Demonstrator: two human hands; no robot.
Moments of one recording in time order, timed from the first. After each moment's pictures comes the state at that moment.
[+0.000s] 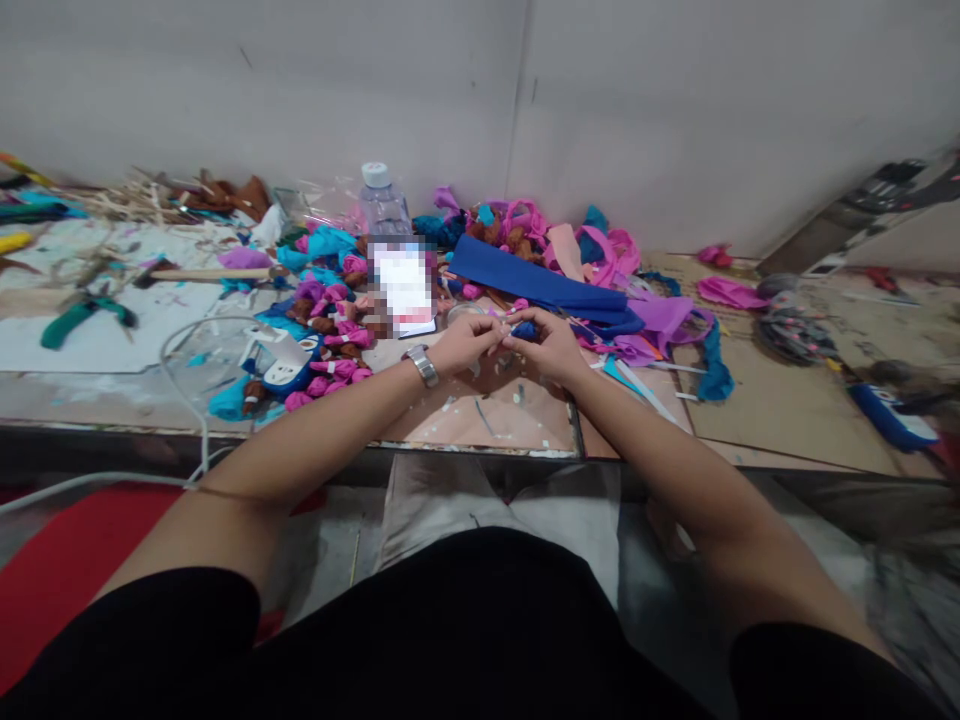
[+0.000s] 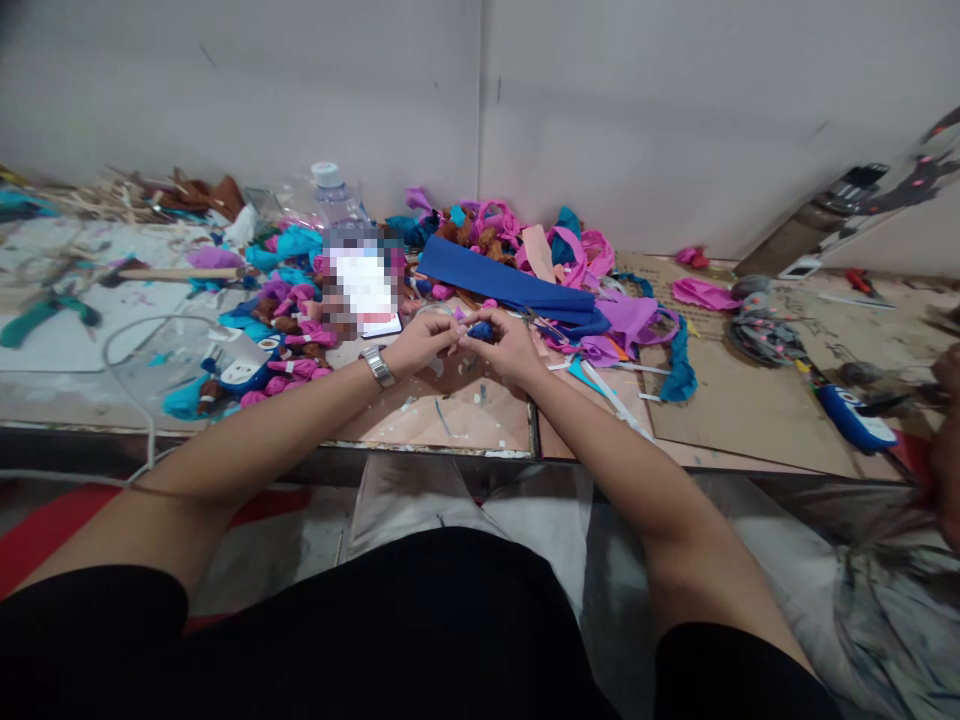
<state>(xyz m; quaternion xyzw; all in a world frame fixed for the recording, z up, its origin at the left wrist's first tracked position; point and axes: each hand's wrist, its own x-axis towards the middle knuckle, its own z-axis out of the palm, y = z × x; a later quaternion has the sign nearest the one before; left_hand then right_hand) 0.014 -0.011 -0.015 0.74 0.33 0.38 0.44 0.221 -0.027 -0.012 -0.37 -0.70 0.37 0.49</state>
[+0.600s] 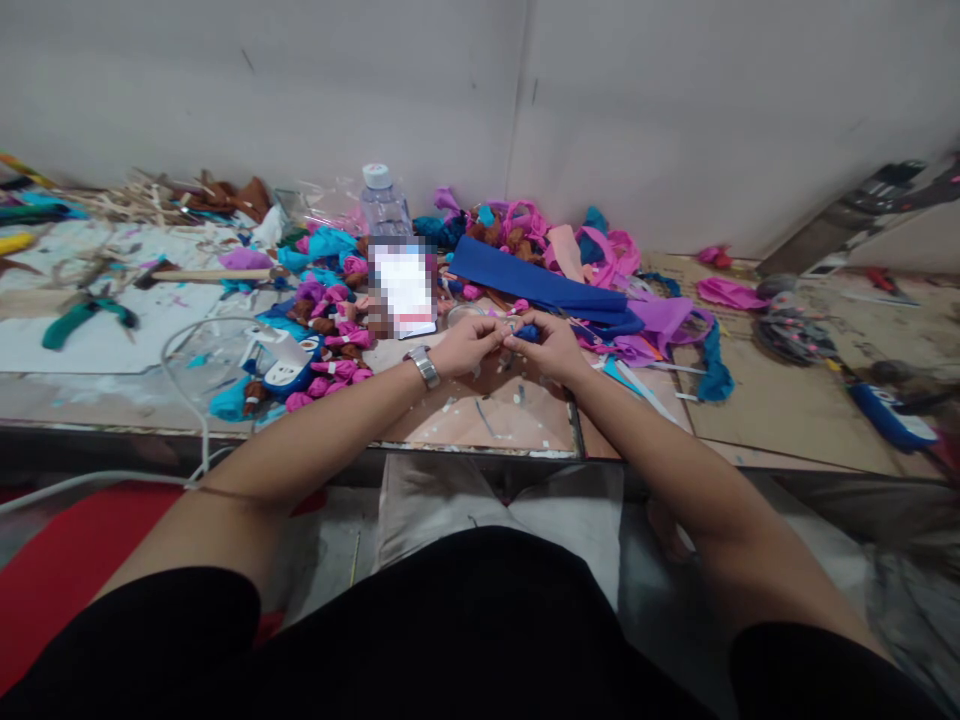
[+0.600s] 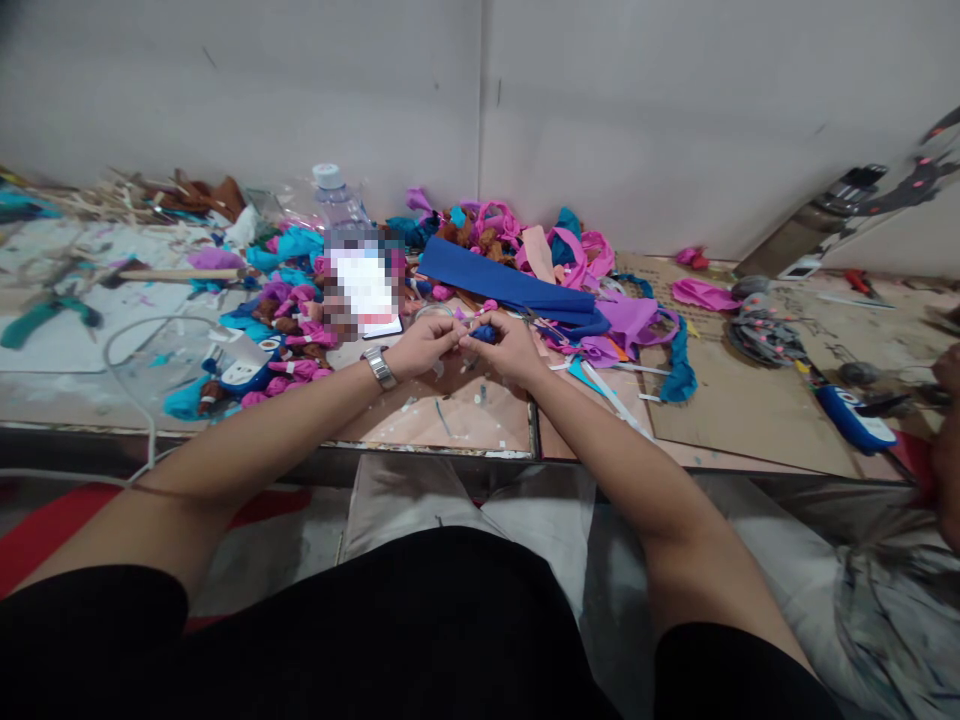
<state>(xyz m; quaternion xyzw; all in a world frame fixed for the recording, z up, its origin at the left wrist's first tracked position) 0.017 -0.016 -0.010 0.74 0.32 0.38 0.46 0.222 -0.027 -0.009 -0.38 -0.71 0.35 0.47</state>
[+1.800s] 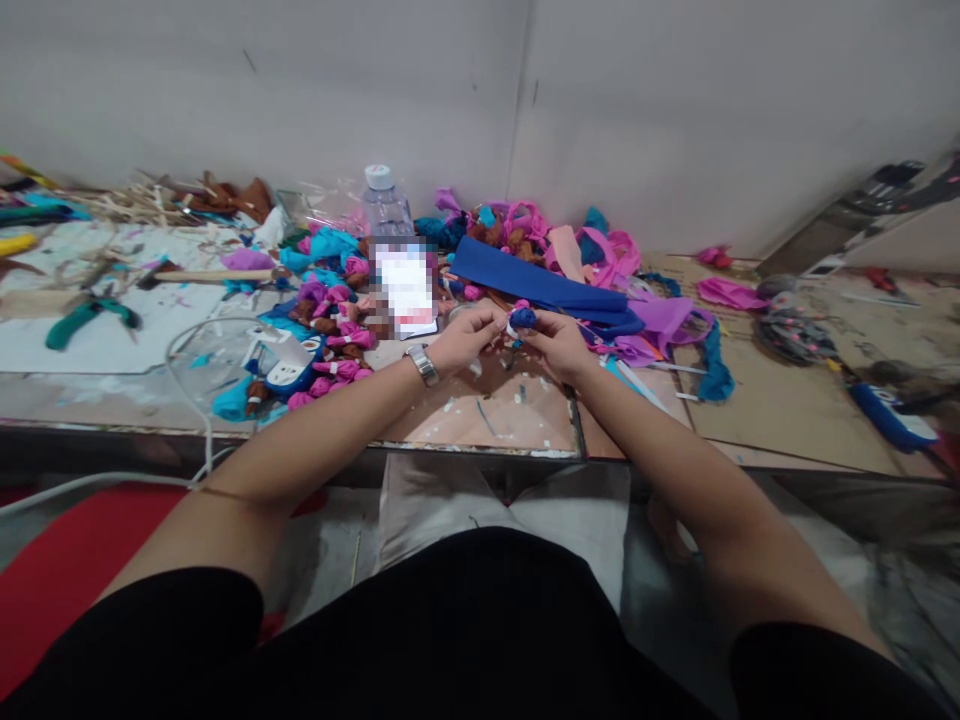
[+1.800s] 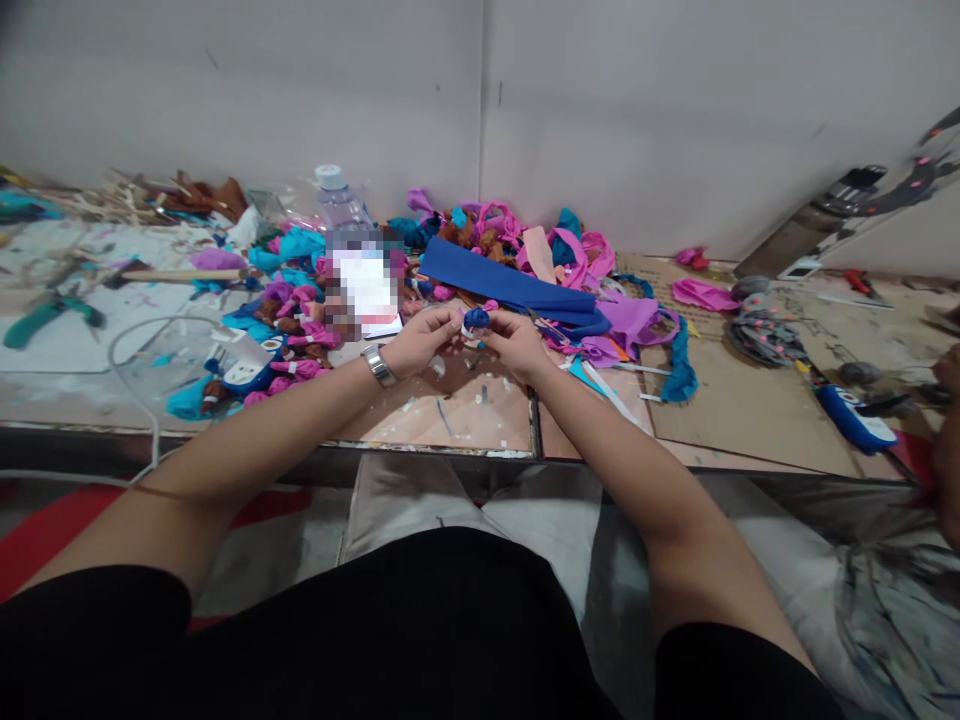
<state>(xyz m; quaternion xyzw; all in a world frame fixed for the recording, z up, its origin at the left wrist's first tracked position) 0.016 -0.011 -0.016 0.66 0.29 0.42 0.56 0.223 -0.016 -0.026 -0.34 -0.59 0.54 0.49</state>
